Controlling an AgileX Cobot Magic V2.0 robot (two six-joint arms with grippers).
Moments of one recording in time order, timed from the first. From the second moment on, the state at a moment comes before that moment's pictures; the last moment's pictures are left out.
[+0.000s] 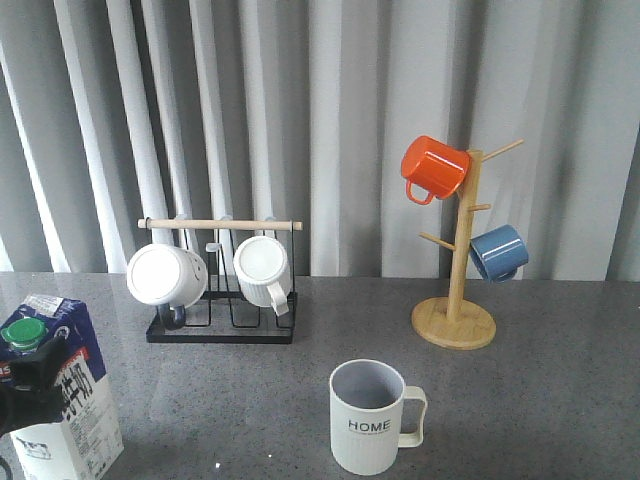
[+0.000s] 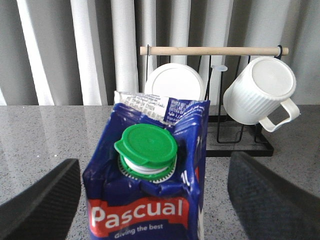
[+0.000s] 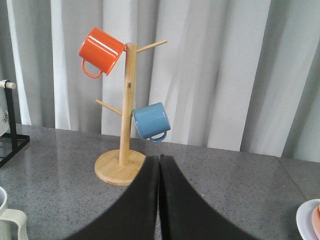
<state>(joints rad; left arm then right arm) -0.06 1.24 -0.58 -0.01 -0.46 -0.04 -0.03 0.74 -0.65 0.60 0.05 -0.71</state>
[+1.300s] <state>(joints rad) -0.06 1.42 -0.58 -0.01 -0.64 -0.01 -0.03 0.74 -0.65 0.60 0.05 -0.71</state>
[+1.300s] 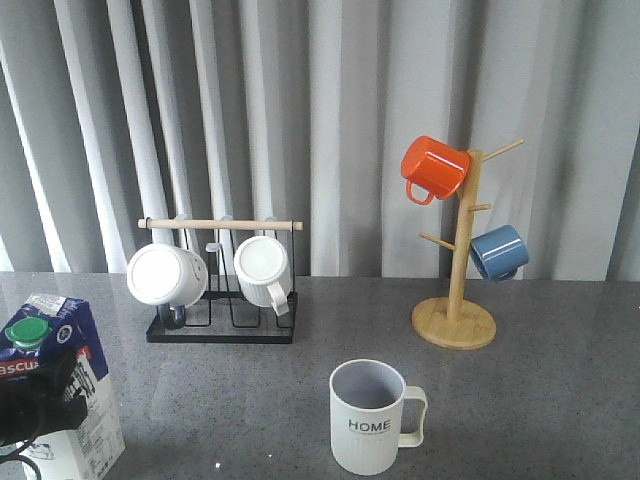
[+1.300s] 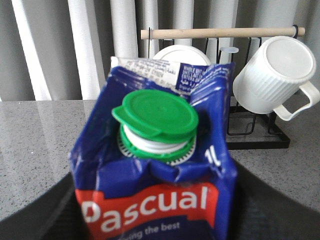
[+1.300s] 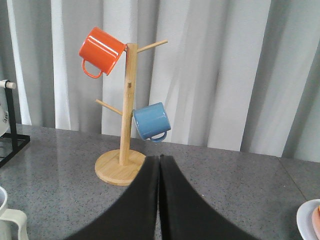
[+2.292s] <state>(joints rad) -0.06 1.27 -0.58 -0.05 -0.73 -0.10 -0.03 0.74 -0.65 0.60 0.05 -0.71</state>
